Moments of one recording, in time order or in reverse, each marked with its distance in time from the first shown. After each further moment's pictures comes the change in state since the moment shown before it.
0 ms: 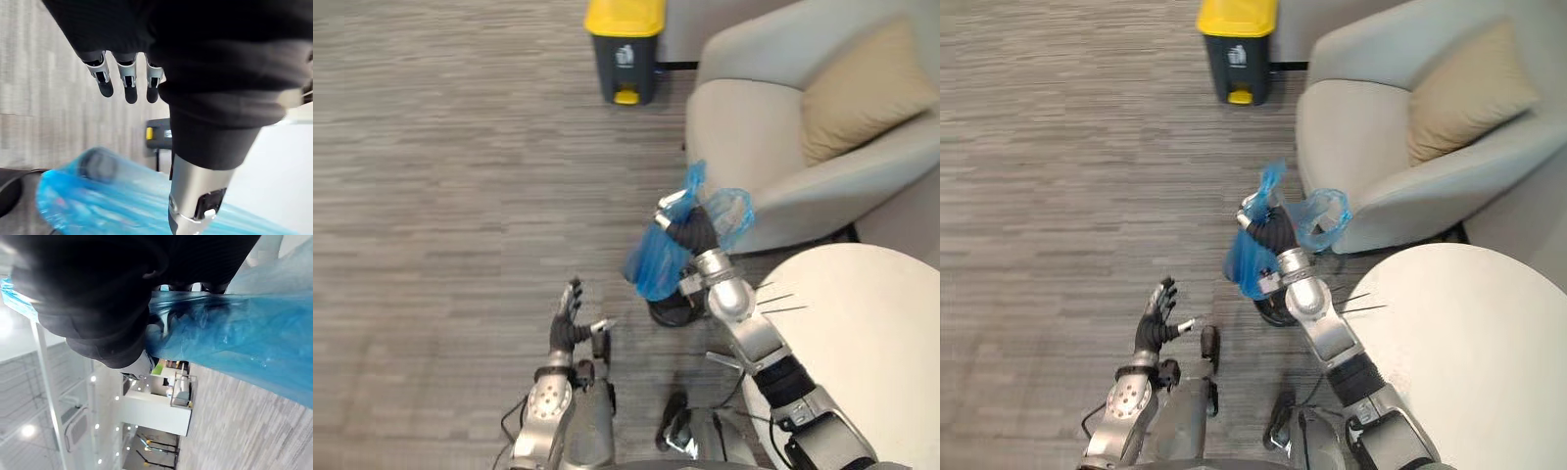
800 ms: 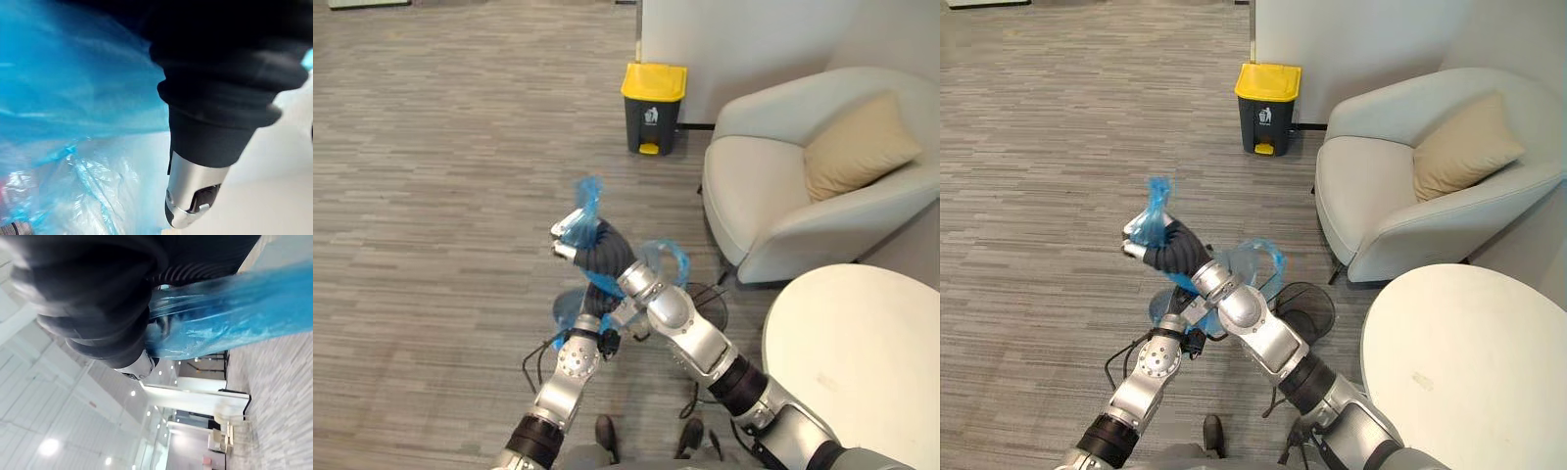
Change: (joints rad) left arm -0.243 0.017 -0.155 0.248 0.215 0.071 0.068; right arm -0.048 0.159 0.356 -0.076 0.279 0.071 0.181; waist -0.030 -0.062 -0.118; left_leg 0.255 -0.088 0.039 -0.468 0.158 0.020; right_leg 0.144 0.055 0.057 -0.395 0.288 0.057
